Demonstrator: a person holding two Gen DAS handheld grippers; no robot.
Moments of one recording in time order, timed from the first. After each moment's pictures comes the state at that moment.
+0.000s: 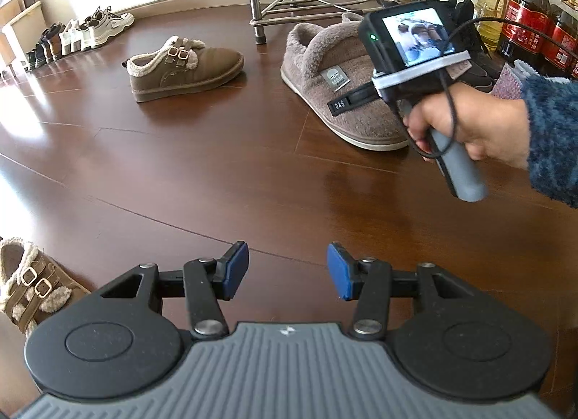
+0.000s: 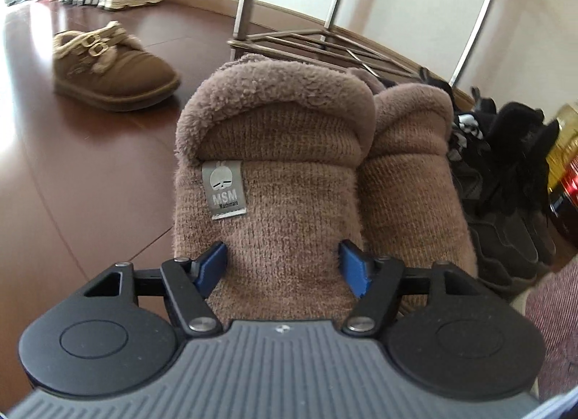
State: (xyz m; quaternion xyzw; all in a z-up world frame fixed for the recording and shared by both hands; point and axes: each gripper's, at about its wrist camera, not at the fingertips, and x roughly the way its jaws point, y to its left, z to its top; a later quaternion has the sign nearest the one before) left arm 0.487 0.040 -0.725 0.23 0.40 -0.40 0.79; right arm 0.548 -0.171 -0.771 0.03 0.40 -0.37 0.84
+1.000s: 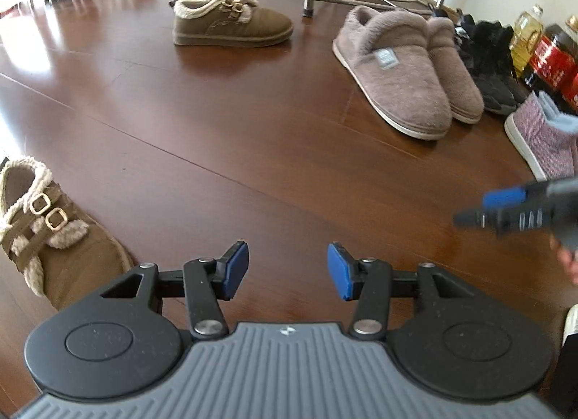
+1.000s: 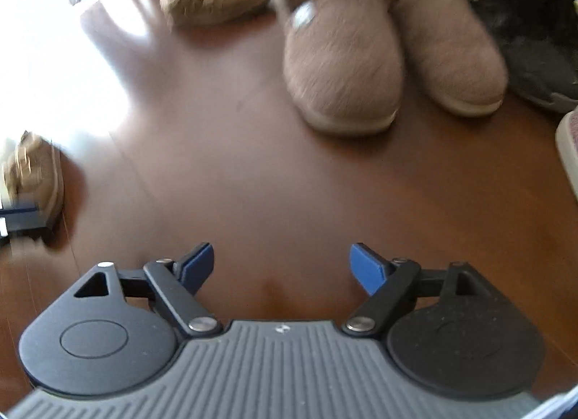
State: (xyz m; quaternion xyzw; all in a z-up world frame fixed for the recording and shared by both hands) left arm 0.553 0.111 -0.726 0.16 0.47 -0.38 0.78; right arm 0.412 -0.109 -0.745 0.18 0.52 -0.14 0.82
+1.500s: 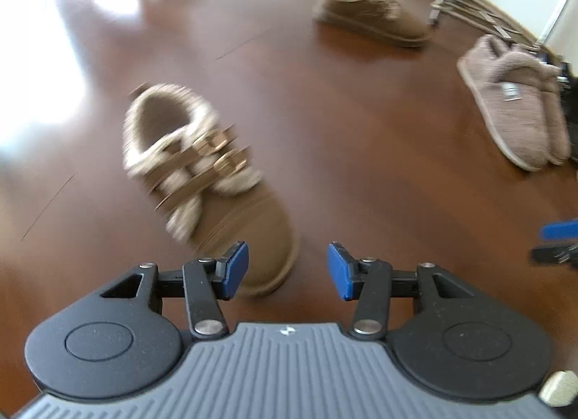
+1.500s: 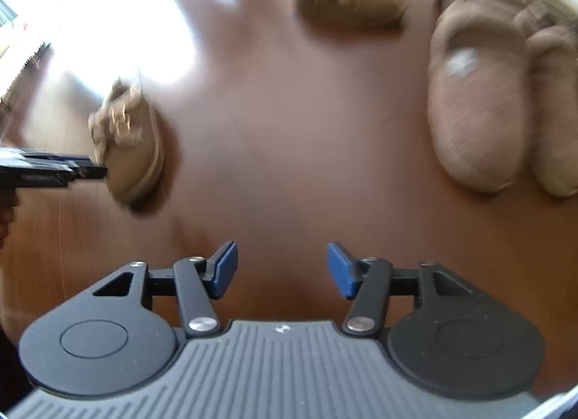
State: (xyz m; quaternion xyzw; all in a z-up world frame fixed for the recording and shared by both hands) left arm 0.583 0.221 -0.727 0.13 0.52 -0.21 0.82; right arm 0.488 -0.024 -0.710 0.16 0.54 0.01 0.83
